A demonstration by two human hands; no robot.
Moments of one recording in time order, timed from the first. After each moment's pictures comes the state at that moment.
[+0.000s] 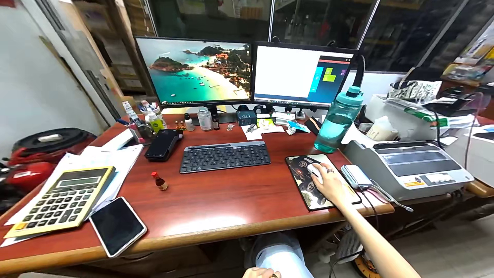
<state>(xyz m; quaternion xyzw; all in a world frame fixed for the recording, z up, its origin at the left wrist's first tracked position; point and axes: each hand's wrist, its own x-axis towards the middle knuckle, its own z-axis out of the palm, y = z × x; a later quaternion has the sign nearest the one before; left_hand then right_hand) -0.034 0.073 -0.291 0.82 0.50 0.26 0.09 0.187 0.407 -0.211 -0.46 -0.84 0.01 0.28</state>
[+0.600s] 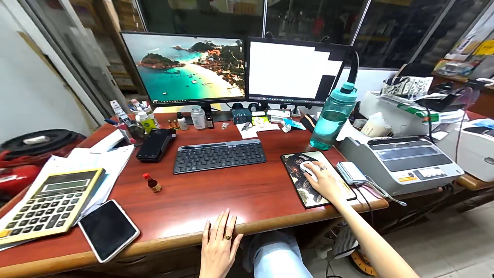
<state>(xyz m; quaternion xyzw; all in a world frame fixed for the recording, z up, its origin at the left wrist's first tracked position) -0.112 0.109 -0.295 0.62 0.68 0.30 -0.26 0.188 0.412 -0.218 -0.40 -0.87 0.01 0.30</state>
